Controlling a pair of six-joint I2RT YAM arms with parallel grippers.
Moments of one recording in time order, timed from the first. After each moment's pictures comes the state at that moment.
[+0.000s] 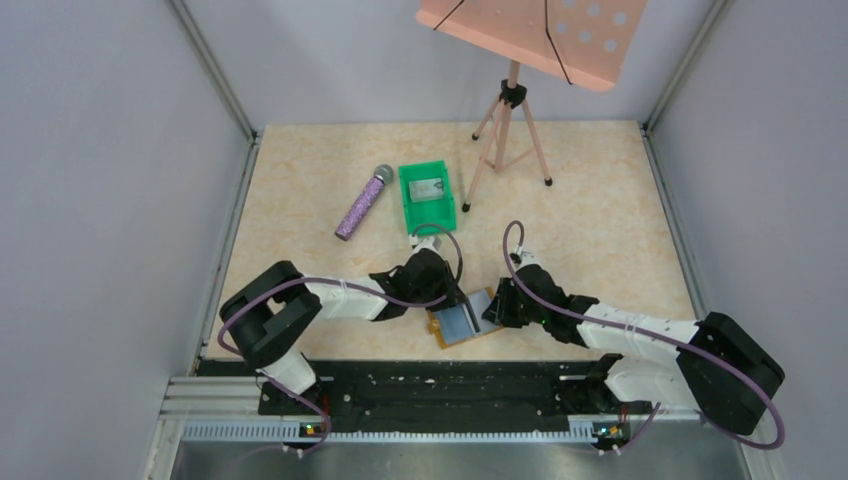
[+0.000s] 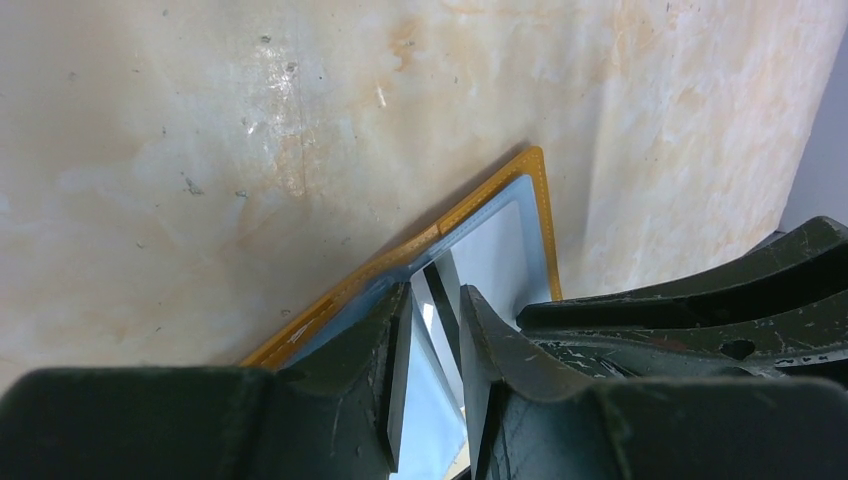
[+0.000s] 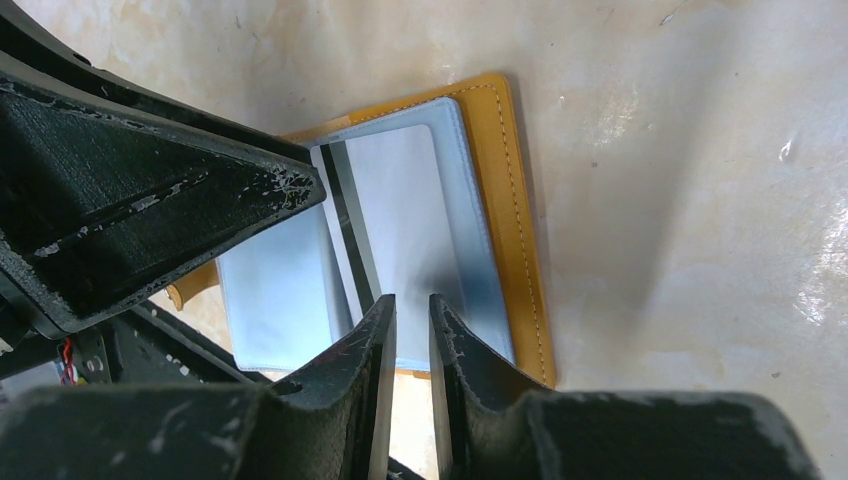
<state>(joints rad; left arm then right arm) -0.90 1.63 0.69 0.21 0.03 -1.05 0.78 1.14 0.35 0.02 -0.03 0.83</state>
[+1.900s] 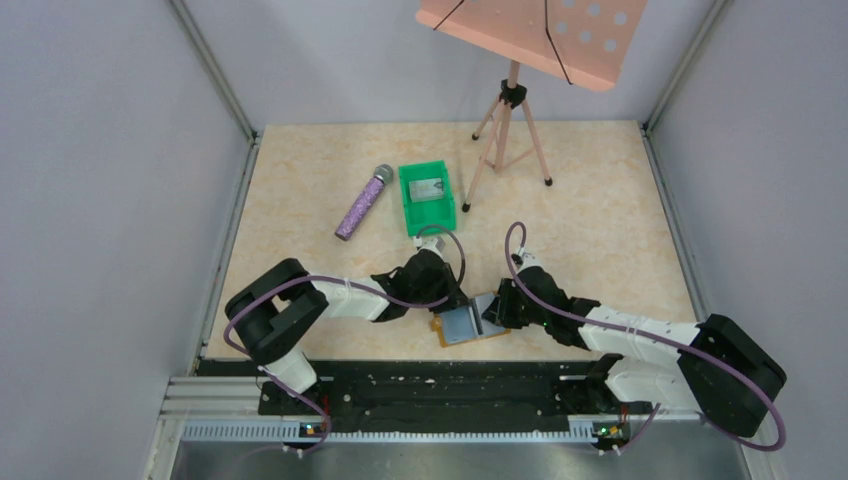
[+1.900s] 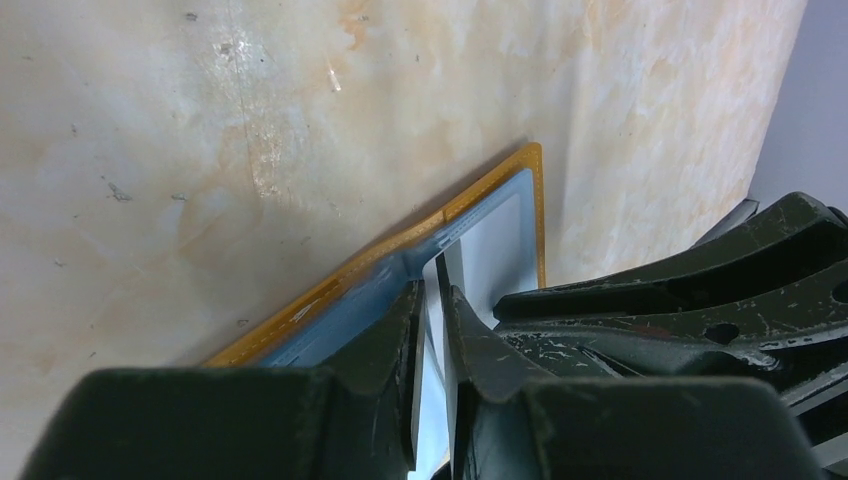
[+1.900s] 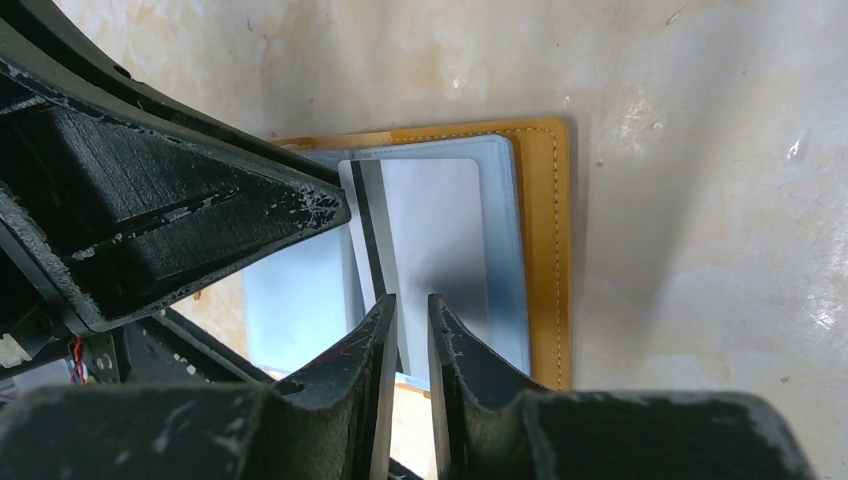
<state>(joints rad) -0.90 1.65 0.68 0.28 0.11 -1.06 0.78 1.13 0.33 0.06 -0.03 0.83</state>
